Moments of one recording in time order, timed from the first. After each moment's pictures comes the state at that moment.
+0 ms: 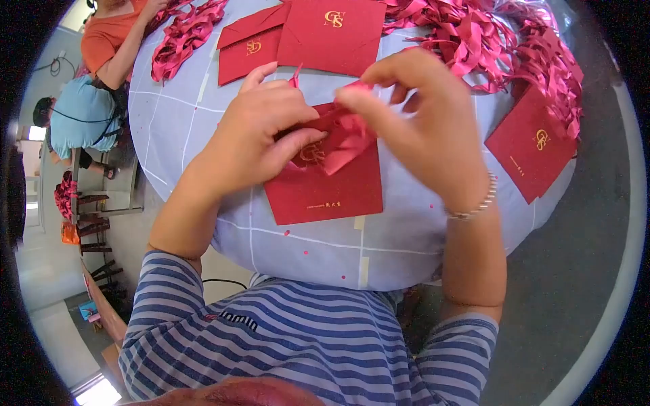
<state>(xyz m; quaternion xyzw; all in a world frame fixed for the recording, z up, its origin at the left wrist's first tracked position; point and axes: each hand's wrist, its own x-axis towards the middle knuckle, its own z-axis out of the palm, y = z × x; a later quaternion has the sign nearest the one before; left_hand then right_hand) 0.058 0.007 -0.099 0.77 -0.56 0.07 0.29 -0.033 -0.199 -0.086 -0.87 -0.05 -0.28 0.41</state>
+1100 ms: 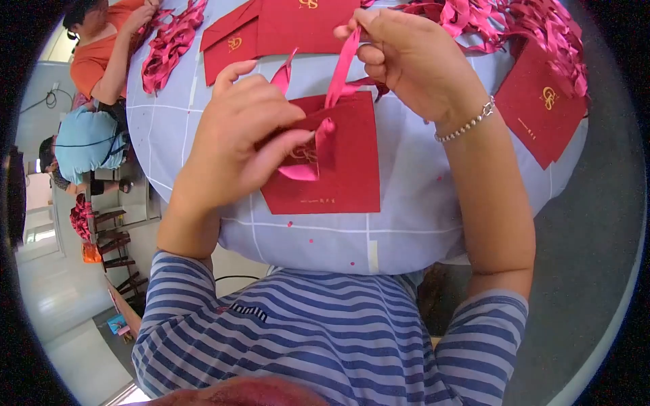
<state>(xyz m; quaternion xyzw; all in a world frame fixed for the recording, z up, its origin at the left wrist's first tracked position) 0.044 0.006 -0.083 0.74 -0.61 0.09 0.27 -0.004 -0.226 -0.112 -0.48 0.09 -0.05 0.87</state>
